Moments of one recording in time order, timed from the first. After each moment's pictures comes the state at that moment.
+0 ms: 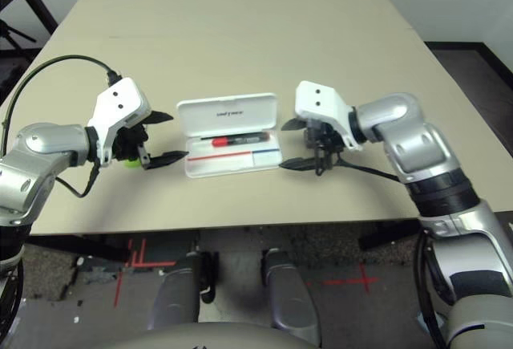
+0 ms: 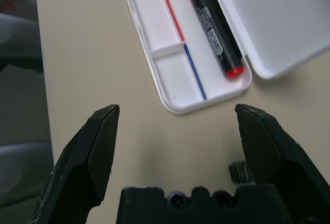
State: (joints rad) left arm -0.43 0.82 -0.08 -0.39 -0.25 0.83 -0.86; right arm -0.63 -0.82 0.20 -0.01 0.19 0.53 1.36
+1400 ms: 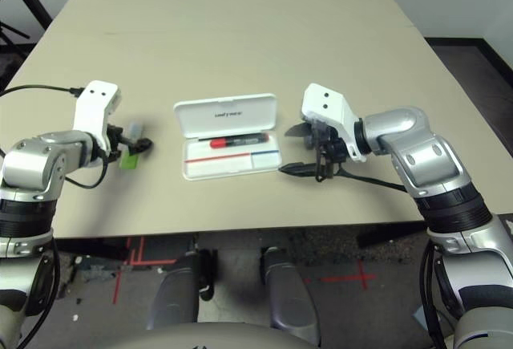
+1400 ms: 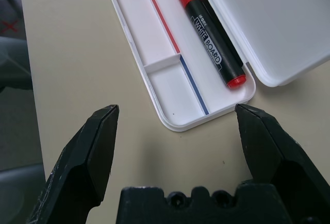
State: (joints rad) left arm -0.53 0.61 0.03 -0.10 -0.20 1.27 -0.39; right arm -0.58 -0.78 0.21 -0.08 0.23 0.57 1.24
